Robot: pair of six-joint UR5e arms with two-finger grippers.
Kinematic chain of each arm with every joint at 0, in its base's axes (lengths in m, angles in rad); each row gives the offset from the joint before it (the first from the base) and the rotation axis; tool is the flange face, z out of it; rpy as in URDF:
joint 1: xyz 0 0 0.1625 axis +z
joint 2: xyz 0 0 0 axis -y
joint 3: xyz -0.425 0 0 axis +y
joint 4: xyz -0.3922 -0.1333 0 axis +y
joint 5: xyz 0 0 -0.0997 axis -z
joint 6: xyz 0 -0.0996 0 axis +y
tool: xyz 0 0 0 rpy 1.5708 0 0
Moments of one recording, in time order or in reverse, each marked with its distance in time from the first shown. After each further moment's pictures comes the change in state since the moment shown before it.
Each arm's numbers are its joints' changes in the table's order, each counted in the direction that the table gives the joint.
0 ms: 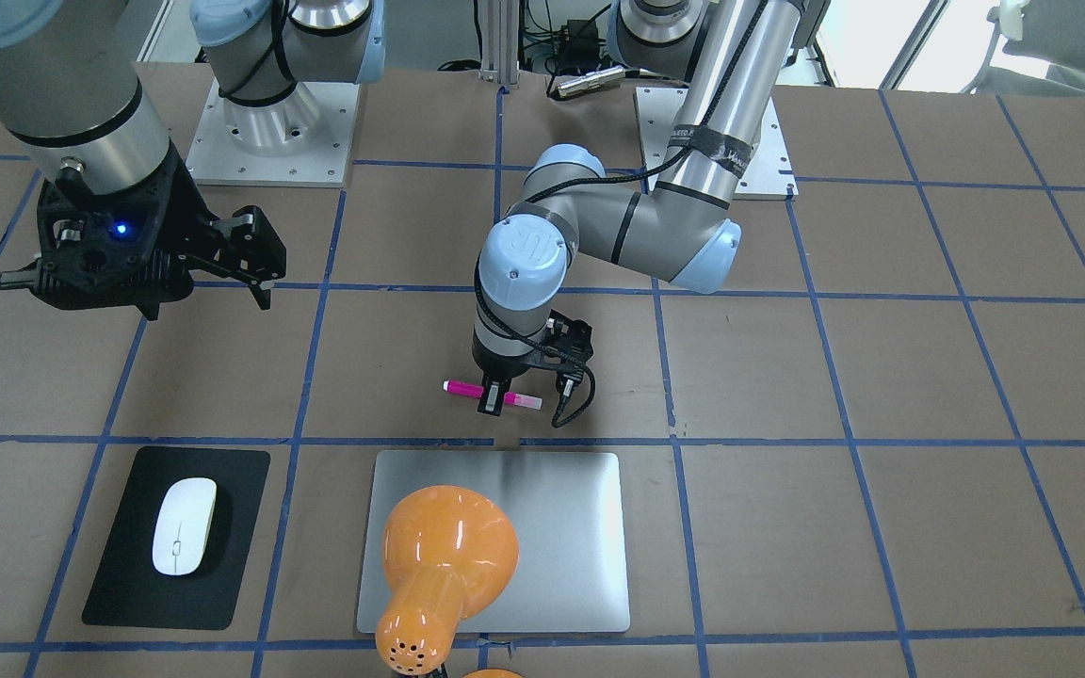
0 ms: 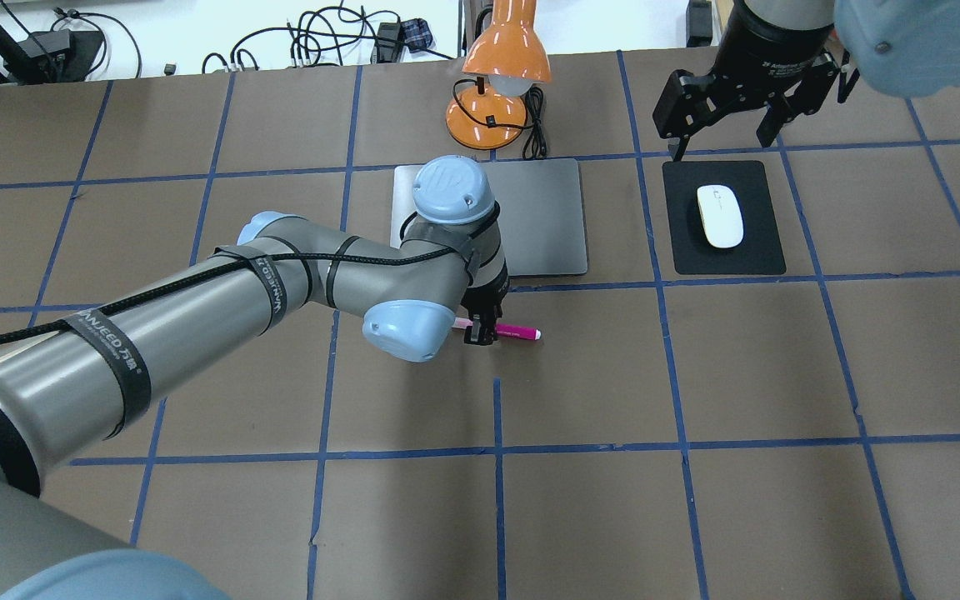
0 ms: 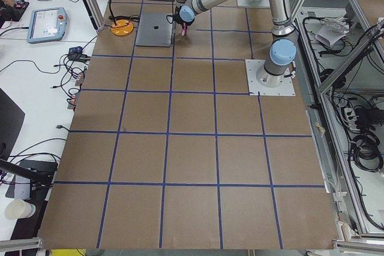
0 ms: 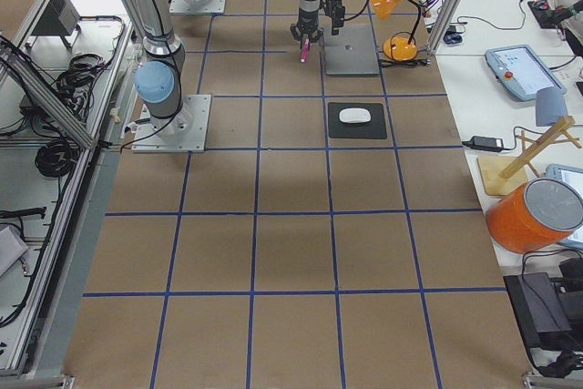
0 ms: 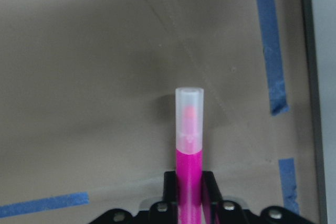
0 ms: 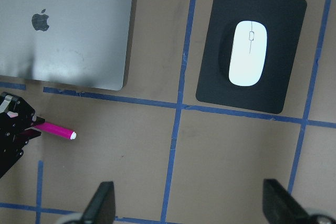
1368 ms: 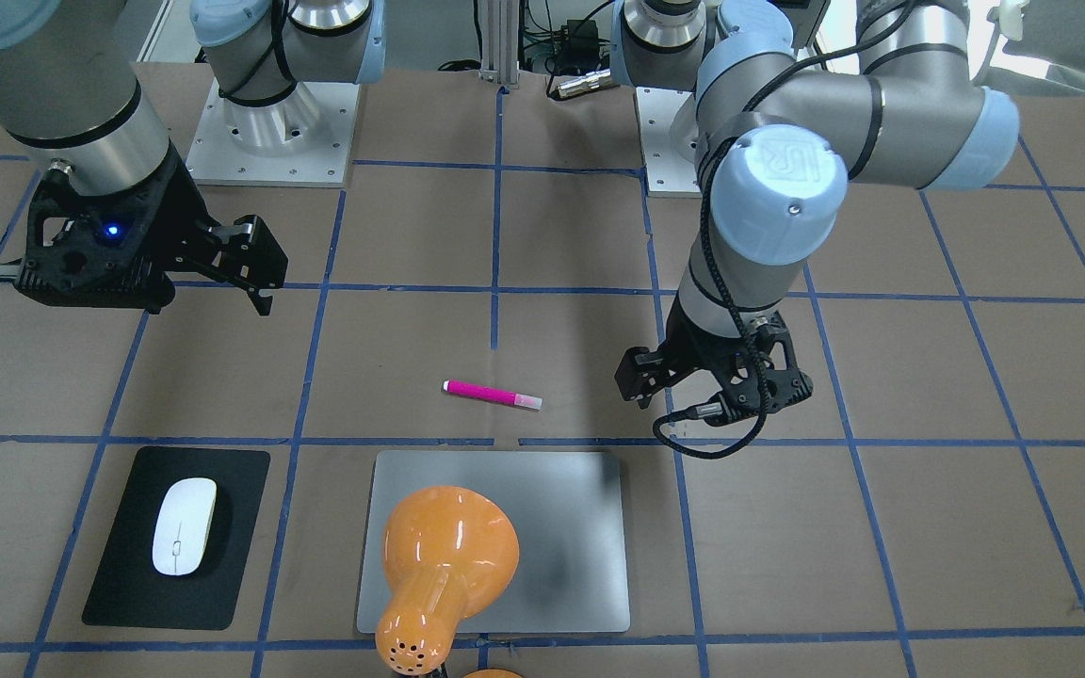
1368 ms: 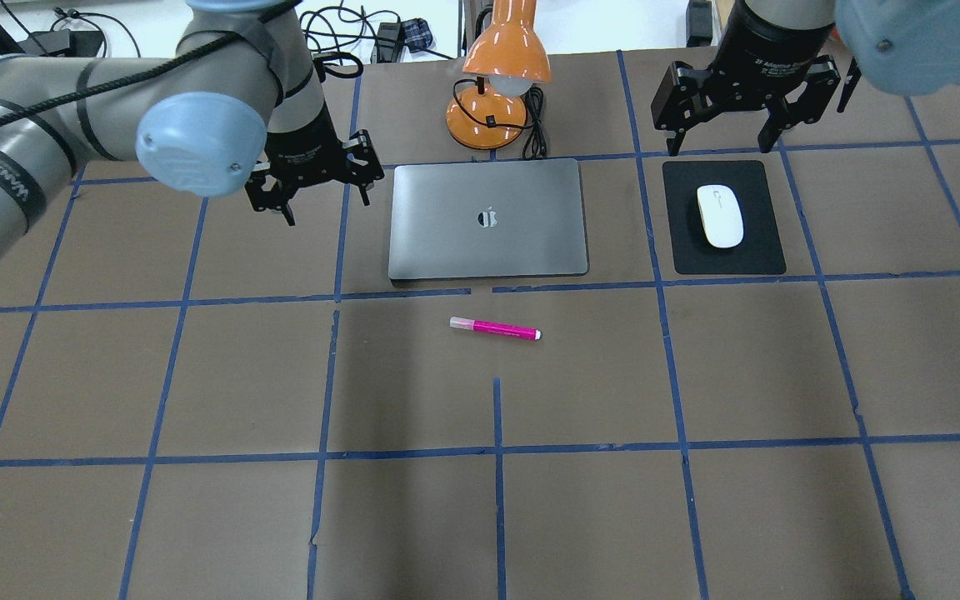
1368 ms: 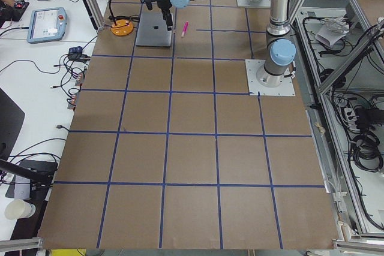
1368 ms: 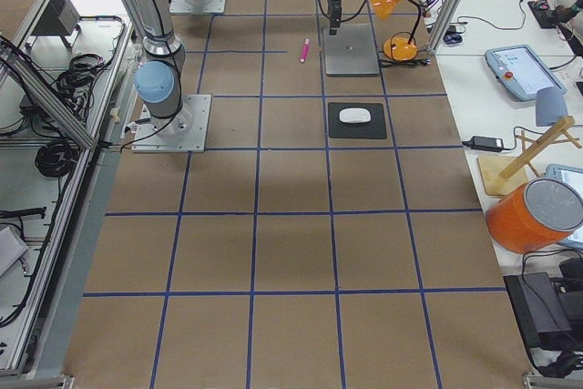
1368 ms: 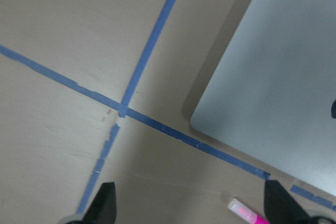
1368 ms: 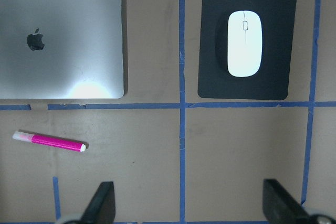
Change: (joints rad) left arm 0.306 0.220 -0.252 0.501 0.141 -1.410; right arm -0.001 -0.001 0.001 -0.008 0.009 -0.141
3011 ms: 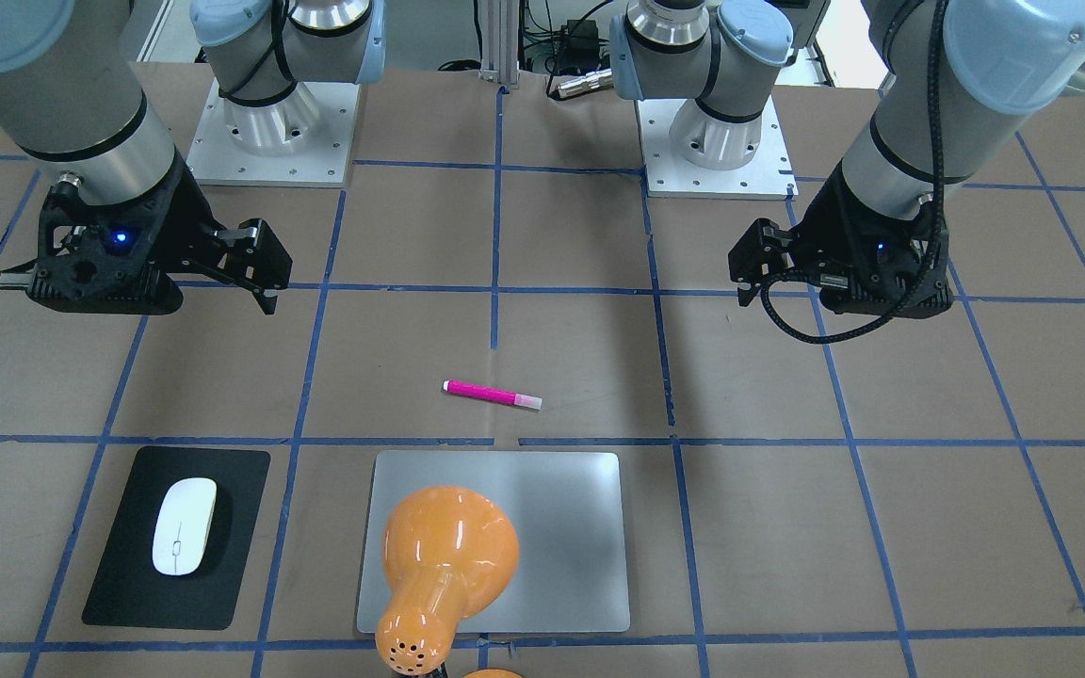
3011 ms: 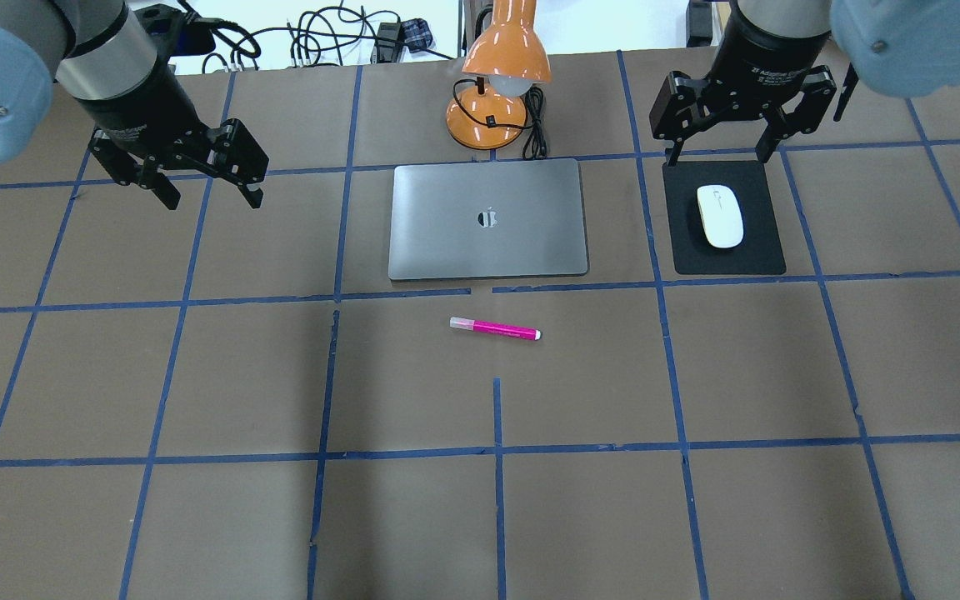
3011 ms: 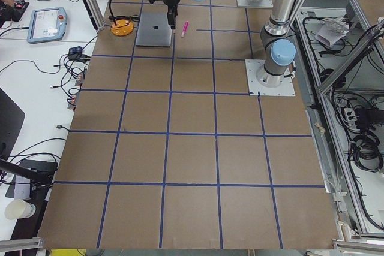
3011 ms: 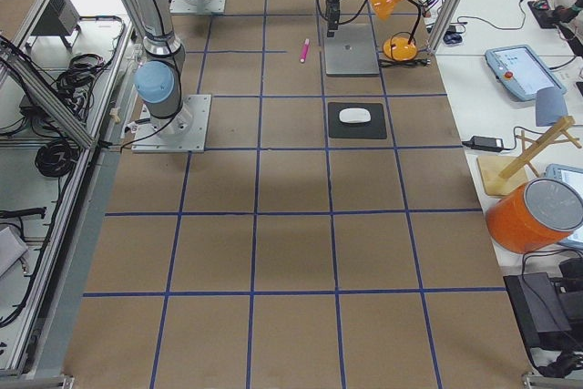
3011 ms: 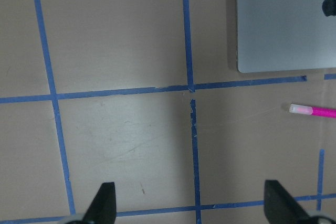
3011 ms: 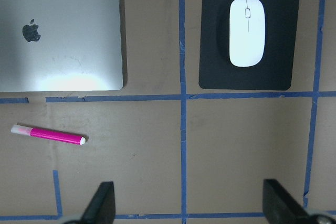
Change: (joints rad) left arm 0.168 0.173 0.005 0.194 -0.065 -0.472; right arm 0.000 0.005 -0.006 -0.019 0.002 -0.001
